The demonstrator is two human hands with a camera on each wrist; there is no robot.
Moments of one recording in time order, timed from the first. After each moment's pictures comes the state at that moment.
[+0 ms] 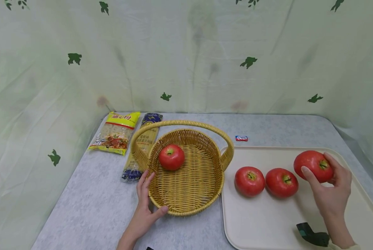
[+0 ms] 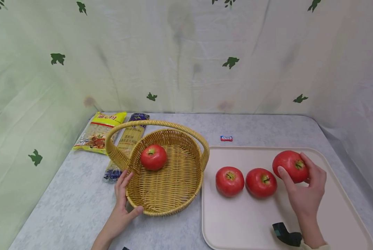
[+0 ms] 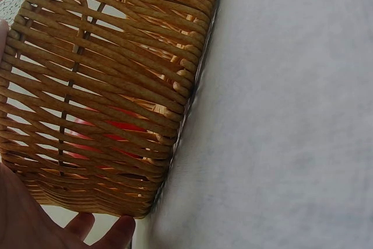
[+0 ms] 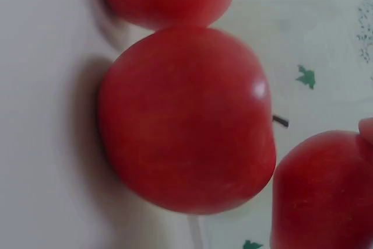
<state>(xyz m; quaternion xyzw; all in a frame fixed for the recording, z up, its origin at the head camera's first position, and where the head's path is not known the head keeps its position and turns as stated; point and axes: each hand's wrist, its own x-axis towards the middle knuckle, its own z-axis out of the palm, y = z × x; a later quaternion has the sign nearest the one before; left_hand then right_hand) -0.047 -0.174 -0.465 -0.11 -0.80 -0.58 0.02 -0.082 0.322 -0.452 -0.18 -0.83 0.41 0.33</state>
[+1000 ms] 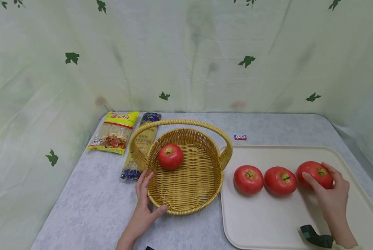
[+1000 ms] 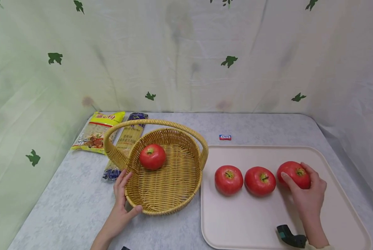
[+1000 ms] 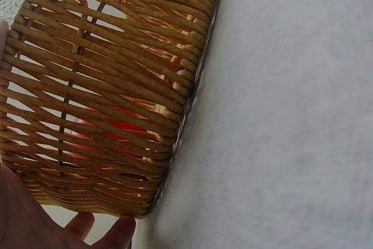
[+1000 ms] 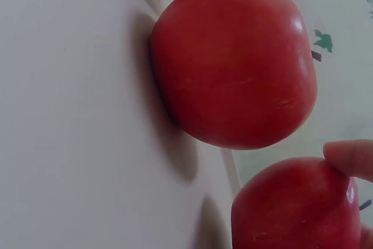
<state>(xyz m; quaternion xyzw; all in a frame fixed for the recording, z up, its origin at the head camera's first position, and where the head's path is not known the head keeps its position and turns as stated) -0.048 -0.175 -0.465 -0.11 -0.80 -0.59 0.01 -0.070 0.319 -0.442 -0.33 -0.81 0.46 0.16</state>
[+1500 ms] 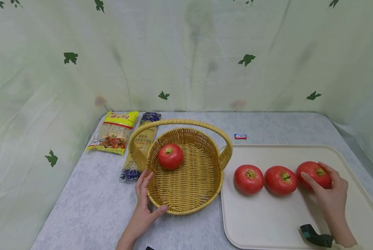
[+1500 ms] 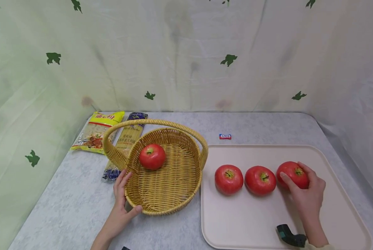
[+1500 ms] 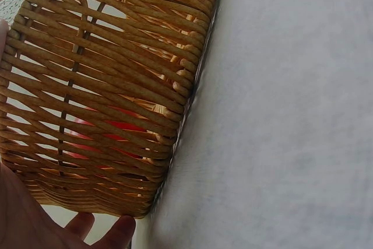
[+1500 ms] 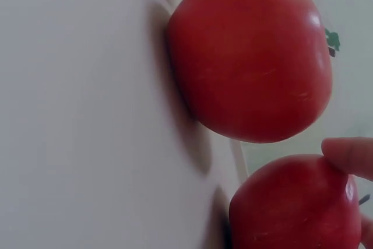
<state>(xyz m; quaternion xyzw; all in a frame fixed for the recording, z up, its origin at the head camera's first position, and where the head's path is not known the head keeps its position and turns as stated) -0.048 -0.175 -0.463 -0.12 -0.79 -0.59 0.01 -0.070 0.319 -0.447 -0.31 -0.83 0.44 0.15</state>
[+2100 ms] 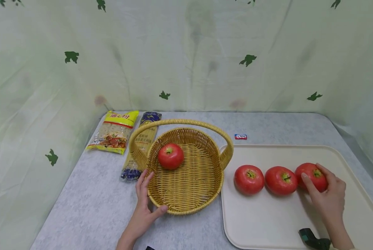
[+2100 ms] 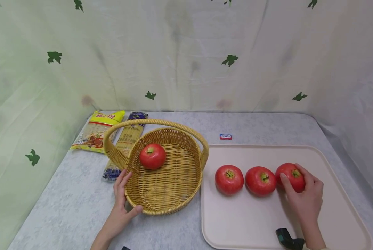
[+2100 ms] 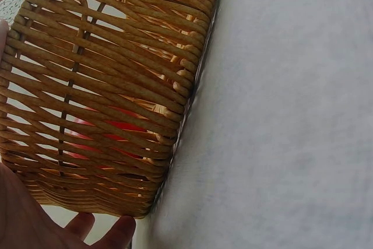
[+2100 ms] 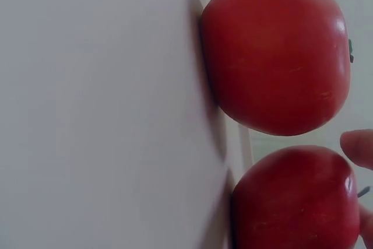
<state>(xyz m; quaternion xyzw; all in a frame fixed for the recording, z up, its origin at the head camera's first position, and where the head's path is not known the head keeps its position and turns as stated) -0.048 -0.174 -0.465 -0.11 -0.80 -0.59 0.01 -0.063 0.315 -0.453 -0.27 -0.87 0.38 0.16</state>
